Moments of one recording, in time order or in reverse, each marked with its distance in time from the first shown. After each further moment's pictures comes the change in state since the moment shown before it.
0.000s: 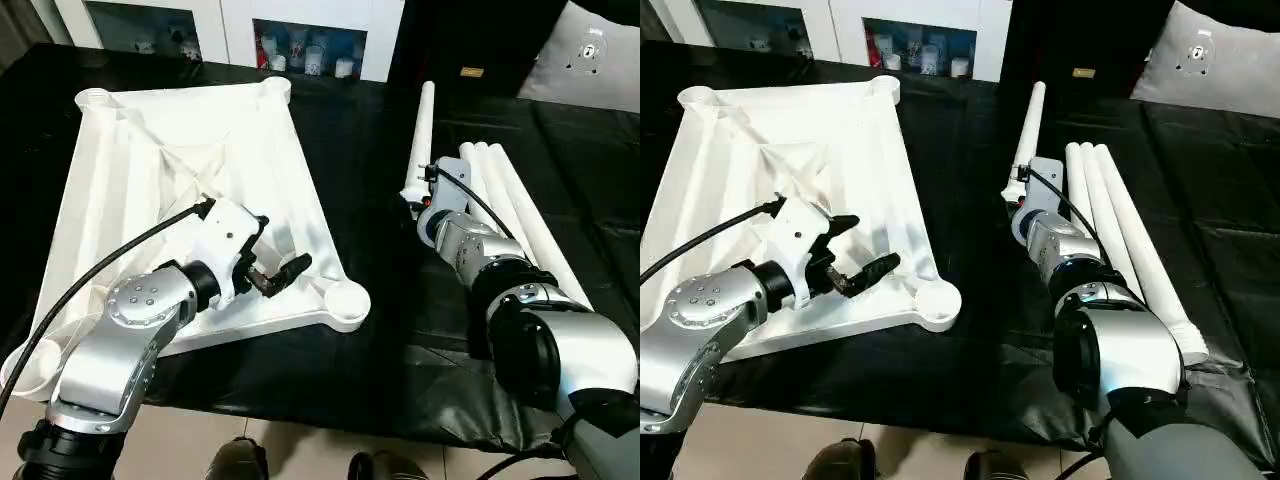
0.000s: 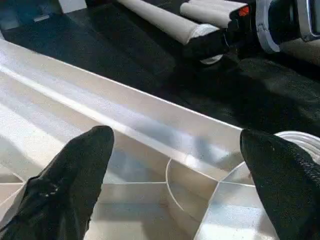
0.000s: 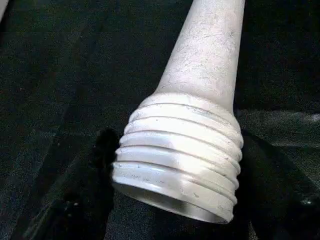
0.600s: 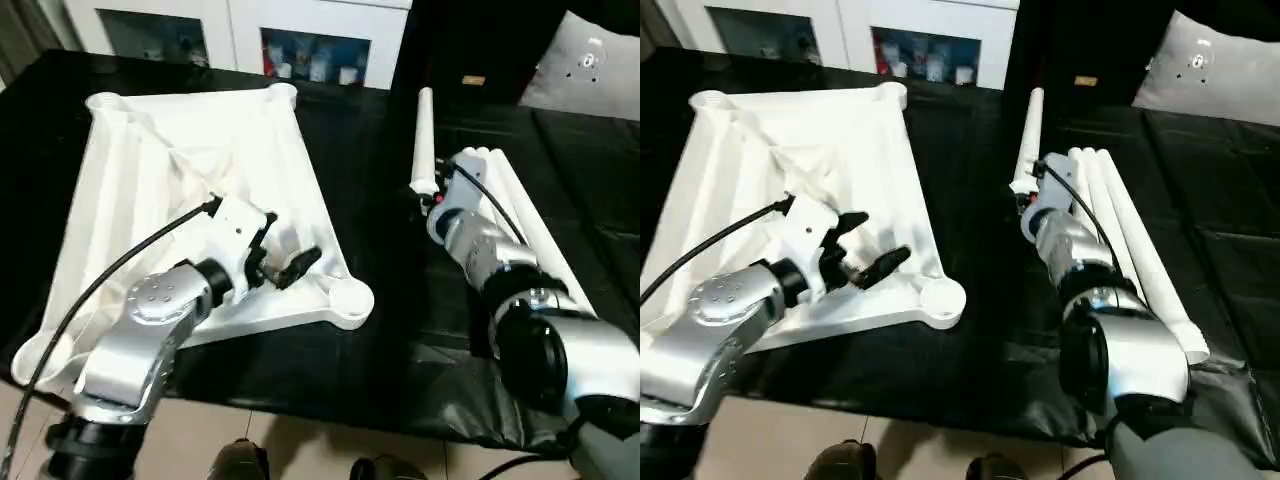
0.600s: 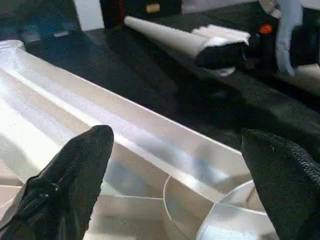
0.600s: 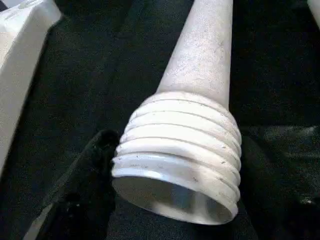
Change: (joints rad) left arm -0.028 -0.109 -0.002 0.099 -0.003 -0.080 0.073; right arm 0.087 -0.018 -0.047 -0.107 0.063 -0.034 0.093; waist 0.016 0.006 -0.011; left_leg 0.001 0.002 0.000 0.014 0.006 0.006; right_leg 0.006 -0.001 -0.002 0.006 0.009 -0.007
